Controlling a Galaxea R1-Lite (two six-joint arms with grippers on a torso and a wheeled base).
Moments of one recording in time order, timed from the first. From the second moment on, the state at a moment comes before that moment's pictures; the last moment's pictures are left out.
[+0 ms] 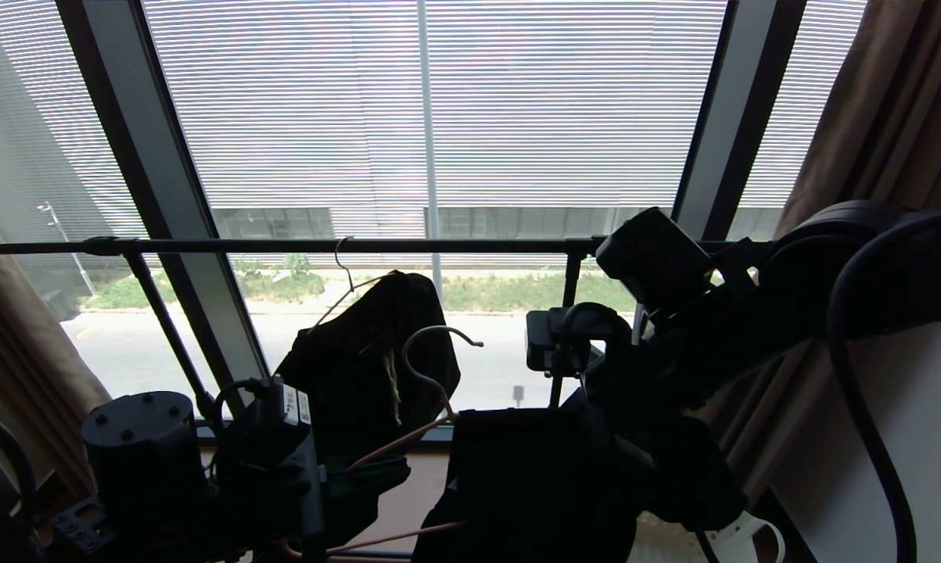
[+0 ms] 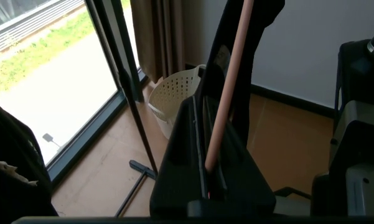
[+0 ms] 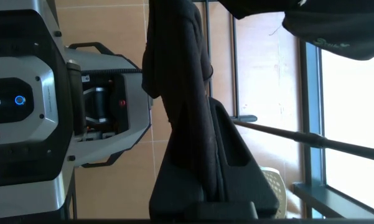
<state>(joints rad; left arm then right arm) -0.40 1.85 -0.16 -1.44 -0.73 0.18 0.64 1.90 -1.46 0.65 0.43 -0.67</state>
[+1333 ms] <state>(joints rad) -0.24 1.66 -0.06 -1.57 -0.73 -0.32 0.59 1.75 -1.37 0.64 0.43 -0.40</state>
